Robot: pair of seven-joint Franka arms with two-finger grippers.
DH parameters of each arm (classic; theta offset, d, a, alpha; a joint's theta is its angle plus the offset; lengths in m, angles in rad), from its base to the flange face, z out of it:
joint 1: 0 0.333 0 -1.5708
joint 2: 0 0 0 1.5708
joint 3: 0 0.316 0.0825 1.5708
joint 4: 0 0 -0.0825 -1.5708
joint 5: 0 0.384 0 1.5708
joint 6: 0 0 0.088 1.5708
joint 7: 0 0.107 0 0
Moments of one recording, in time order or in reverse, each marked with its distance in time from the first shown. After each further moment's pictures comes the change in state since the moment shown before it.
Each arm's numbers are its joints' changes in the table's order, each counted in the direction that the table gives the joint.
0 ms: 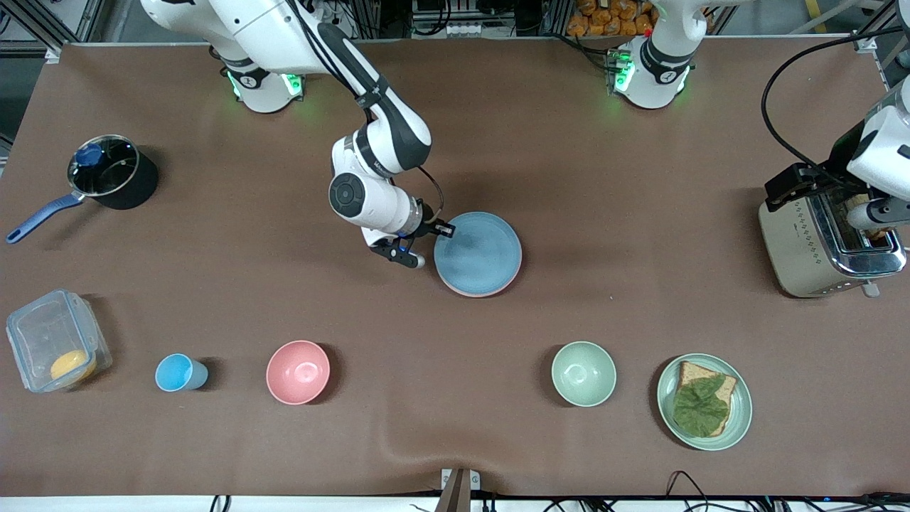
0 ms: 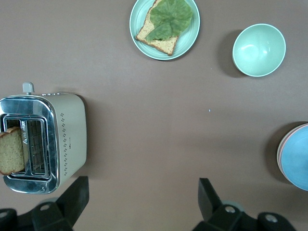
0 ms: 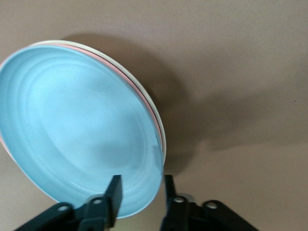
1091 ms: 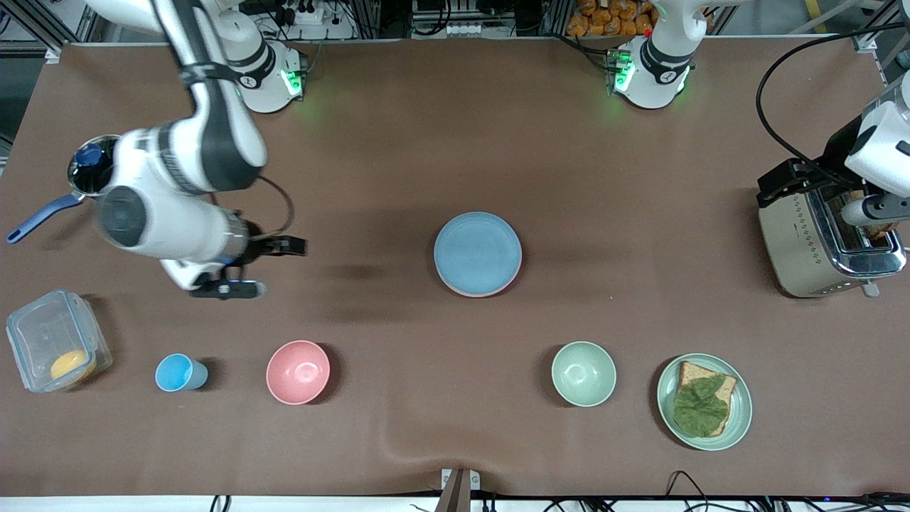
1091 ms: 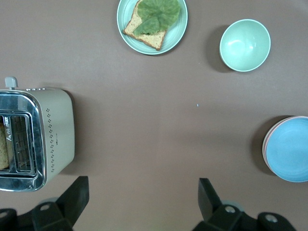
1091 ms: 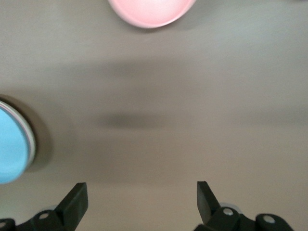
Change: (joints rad) left arm 0.000 -0.006 -0.001 0.000 -0.053 -0.021 0.000; right arm -0.072 -0.249 -0.520 0.124 -0.342 -0.629 -0.615
